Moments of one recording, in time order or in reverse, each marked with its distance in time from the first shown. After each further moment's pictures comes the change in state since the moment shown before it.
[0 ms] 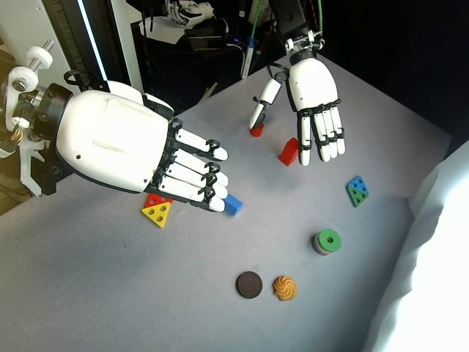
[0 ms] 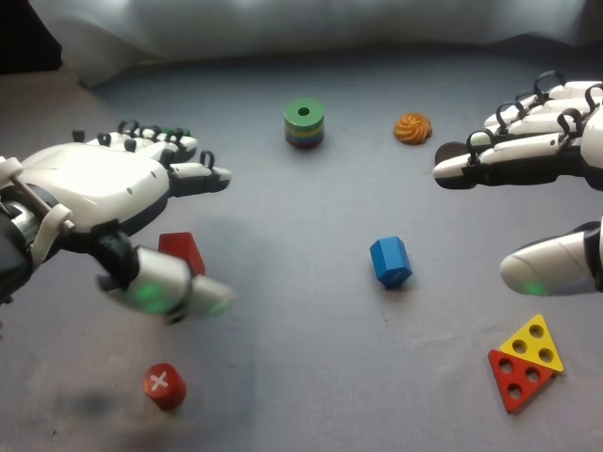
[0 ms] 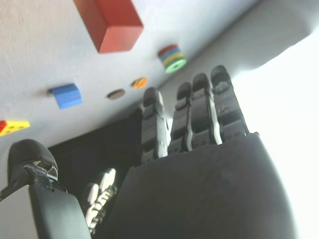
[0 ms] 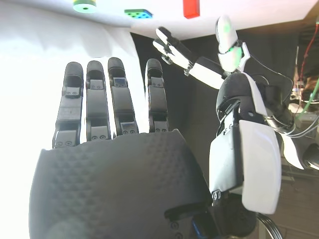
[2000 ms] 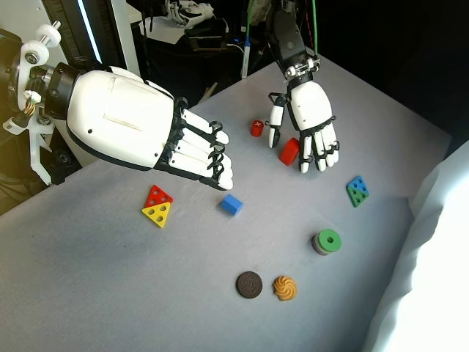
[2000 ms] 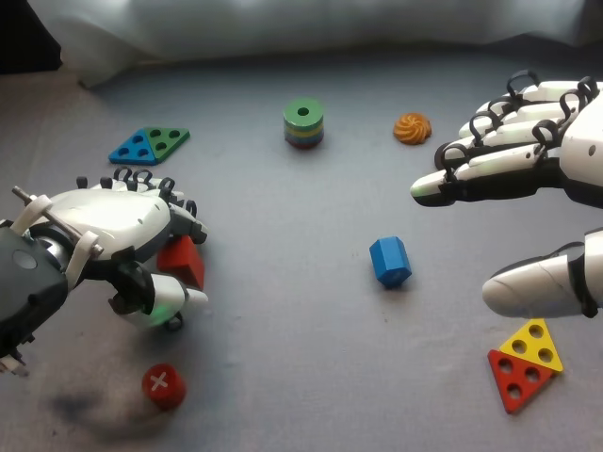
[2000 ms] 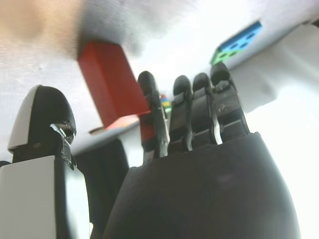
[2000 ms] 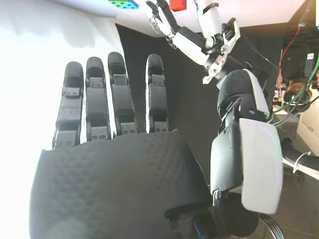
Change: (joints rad) left arm 0.083 -0.130 0.087 -0.164 -0.094 0.017; right arm 0.032 0.002 -0.048 0.026 -0.003 -0.091
